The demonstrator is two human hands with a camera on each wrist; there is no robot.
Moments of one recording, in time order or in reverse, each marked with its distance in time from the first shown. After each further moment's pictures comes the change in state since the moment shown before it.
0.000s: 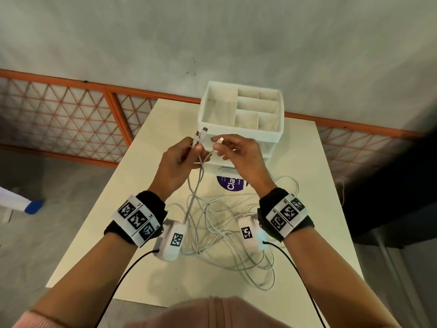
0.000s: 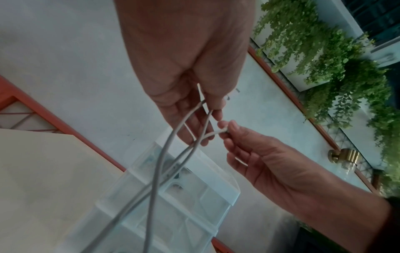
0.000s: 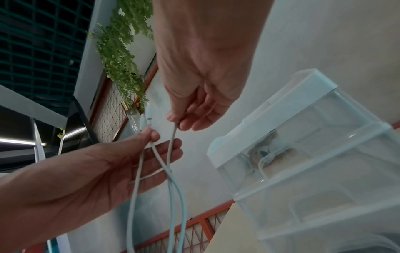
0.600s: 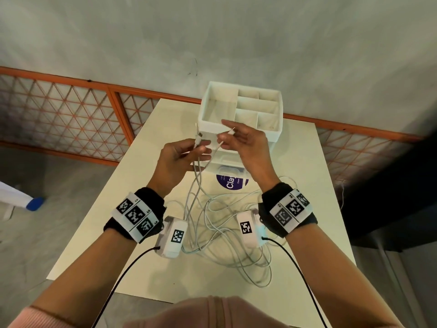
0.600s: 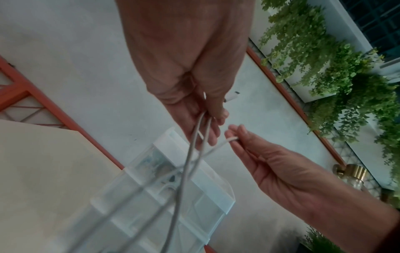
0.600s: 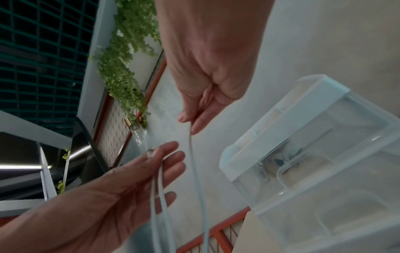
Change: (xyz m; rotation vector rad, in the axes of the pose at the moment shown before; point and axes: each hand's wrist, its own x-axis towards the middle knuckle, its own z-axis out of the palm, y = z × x) left_hand -0.008 0.016 0.003 -0.171 0.017 -0.096; right_hand -0.002 -0.018 -0.010 0.224 0.063 0.034
